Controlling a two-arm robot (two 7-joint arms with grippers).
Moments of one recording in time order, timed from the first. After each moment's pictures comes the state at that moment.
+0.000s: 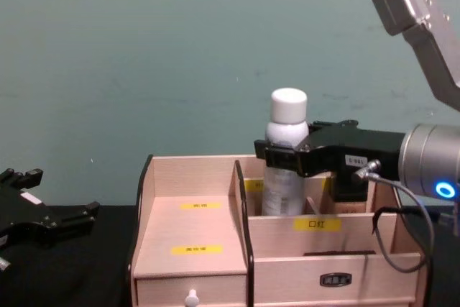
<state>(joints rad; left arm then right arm) -0.20 0.60 0.45 -1.41 -0.25 -0.12 0.03 0.43 0.29 -0.45 -1.37 0.22 0.11 0.41</state>
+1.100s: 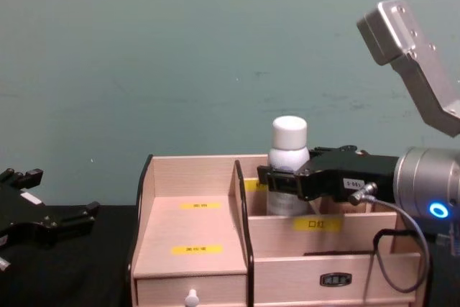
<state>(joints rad) -0.20 0.60 0.45 -1.41 -0.25 -0.12 0.03 0.44 0.27 -0.46 -1.31 0.21 0.14 0.41</state>
